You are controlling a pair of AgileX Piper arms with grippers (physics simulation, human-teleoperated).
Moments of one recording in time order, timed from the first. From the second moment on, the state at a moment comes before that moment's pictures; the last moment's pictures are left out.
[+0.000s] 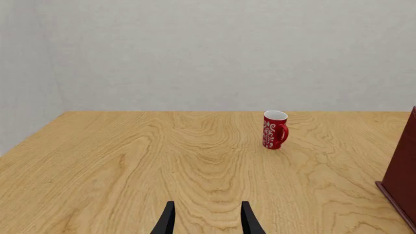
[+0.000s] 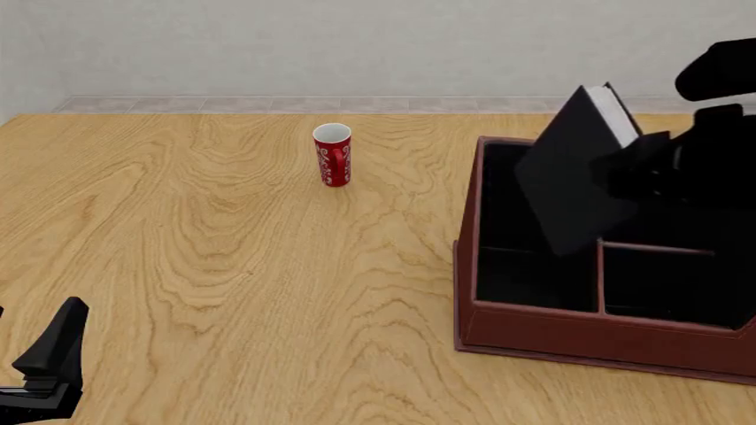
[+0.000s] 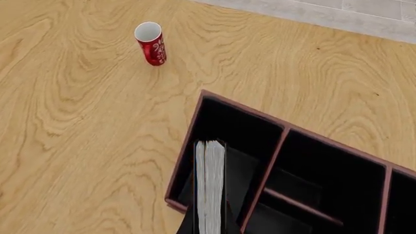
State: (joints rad) left arm 0.00 0.01 -0.02 0.01 0.00; right arm 0.32 0.94 -1.04 0.80 0.03
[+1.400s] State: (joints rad) left arm 0.00 0.01 -0.02 0.01 0.00; right arm 0.28 1.05 -1.01 0.68 0.03
